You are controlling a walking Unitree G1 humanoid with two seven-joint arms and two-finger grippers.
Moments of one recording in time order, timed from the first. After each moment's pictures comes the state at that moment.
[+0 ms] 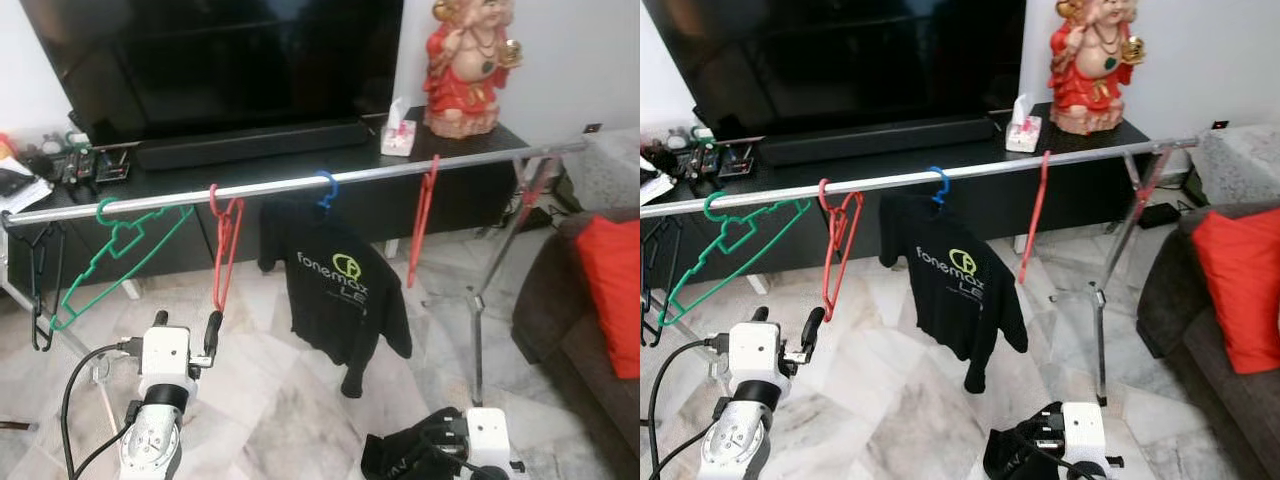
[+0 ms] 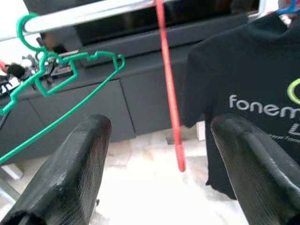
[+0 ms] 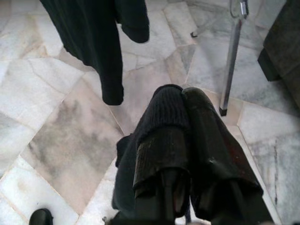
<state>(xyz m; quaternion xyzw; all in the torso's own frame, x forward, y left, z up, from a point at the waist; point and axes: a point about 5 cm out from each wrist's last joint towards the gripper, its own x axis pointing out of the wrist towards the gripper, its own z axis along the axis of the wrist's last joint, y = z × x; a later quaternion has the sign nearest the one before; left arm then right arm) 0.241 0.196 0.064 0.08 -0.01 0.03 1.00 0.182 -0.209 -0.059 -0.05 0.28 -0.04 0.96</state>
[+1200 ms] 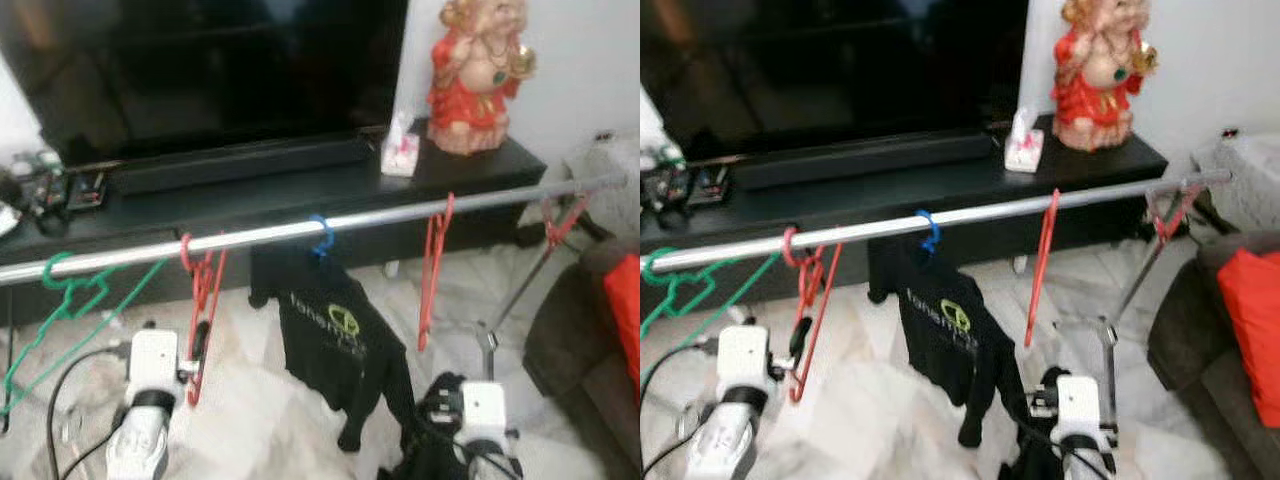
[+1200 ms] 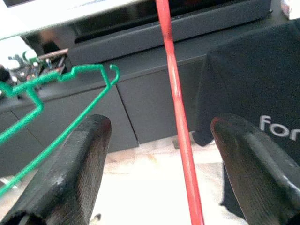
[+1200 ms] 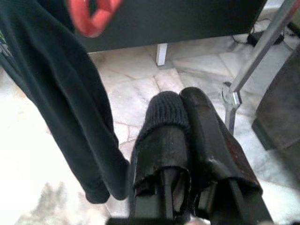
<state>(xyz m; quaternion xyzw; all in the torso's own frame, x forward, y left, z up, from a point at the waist) 0.238 0.208 0.060 0.09 0.02 0.04 0.99 0.203 -0.201 -0.037 -0.06 0.19 -0.05 0.98</state>
